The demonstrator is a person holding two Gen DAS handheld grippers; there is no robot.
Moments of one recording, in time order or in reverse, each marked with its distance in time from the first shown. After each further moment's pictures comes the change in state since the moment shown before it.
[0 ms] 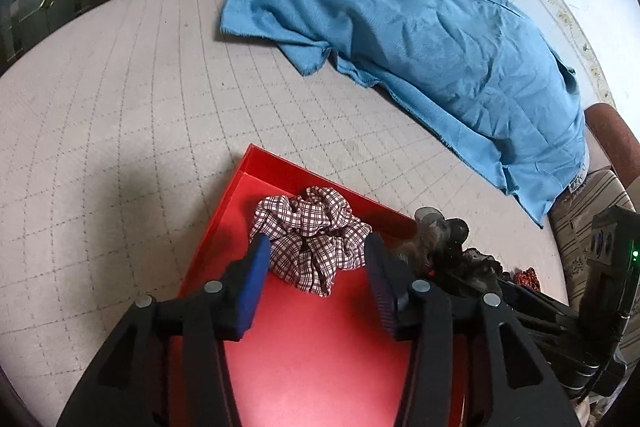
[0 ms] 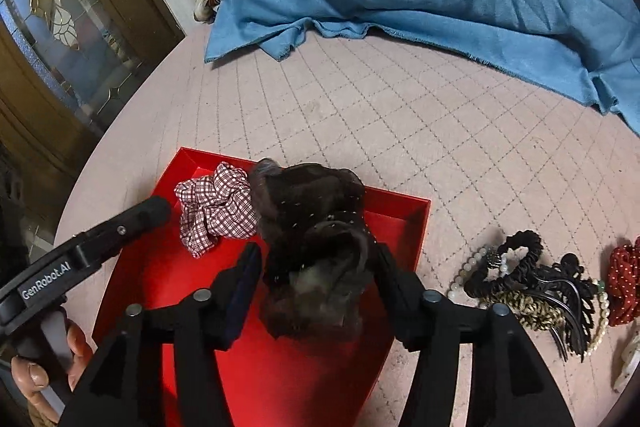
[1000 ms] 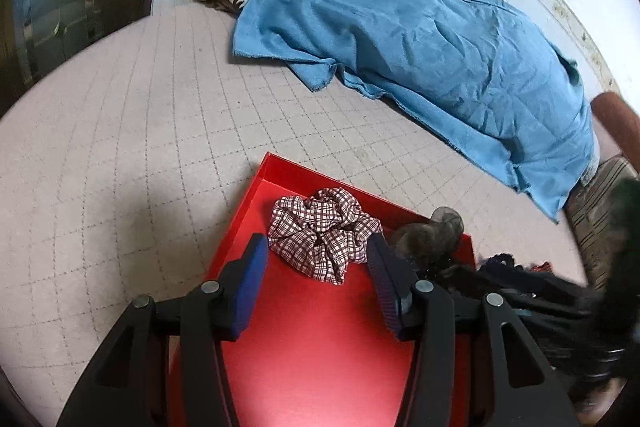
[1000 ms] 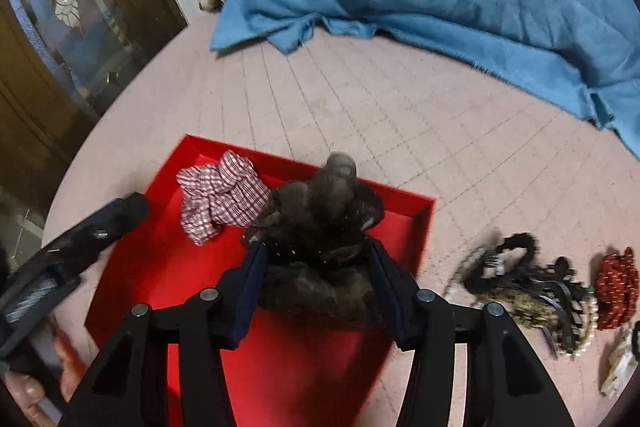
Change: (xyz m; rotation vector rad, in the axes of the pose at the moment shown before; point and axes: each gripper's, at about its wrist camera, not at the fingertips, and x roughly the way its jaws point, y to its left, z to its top) left arm -0.021 -0.009 -0.014 0.066 -0.074 0.088; right arm -0.019 0.010 -0.006 -0.056 -0.019 -0.029
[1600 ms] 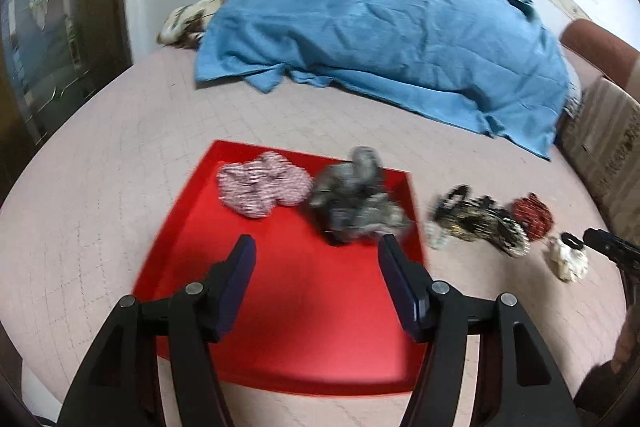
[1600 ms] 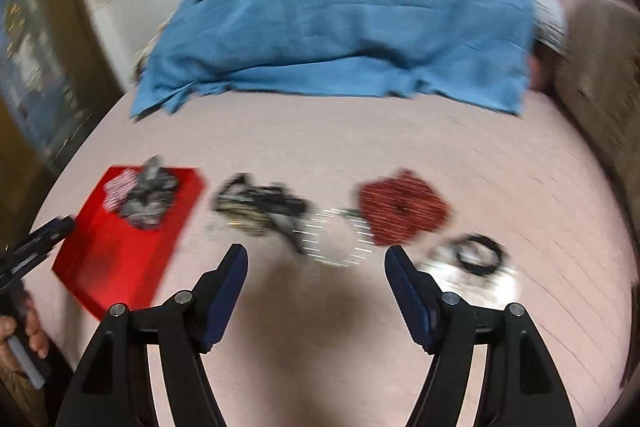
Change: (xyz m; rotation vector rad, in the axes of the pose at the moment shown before) left arm -0.059 -0.091 -0.060 0.217 -0.036 0.050; right arm -0.156 -0.200 -0.120 0.227 -0.177 -0.201
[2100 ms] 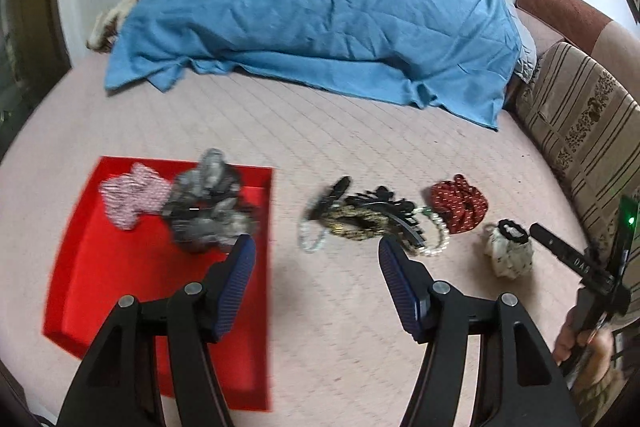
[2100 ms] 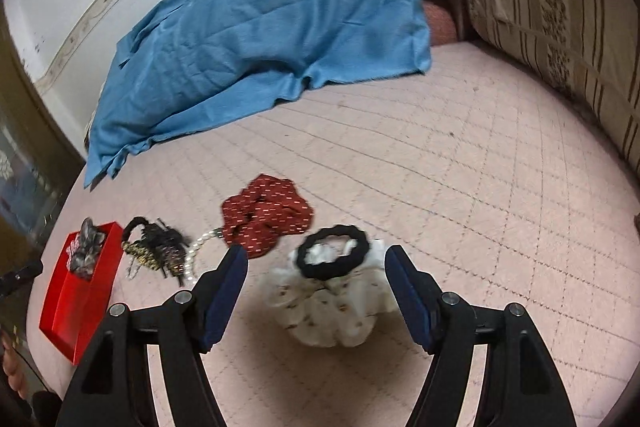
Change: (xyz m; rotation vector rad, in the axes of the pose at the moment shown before) left arm 0.027 -0.117 0.025 0.068 0.132 -0.138; right arm 0.018 -0.116 -0.012 0.234 -0.062 0.005
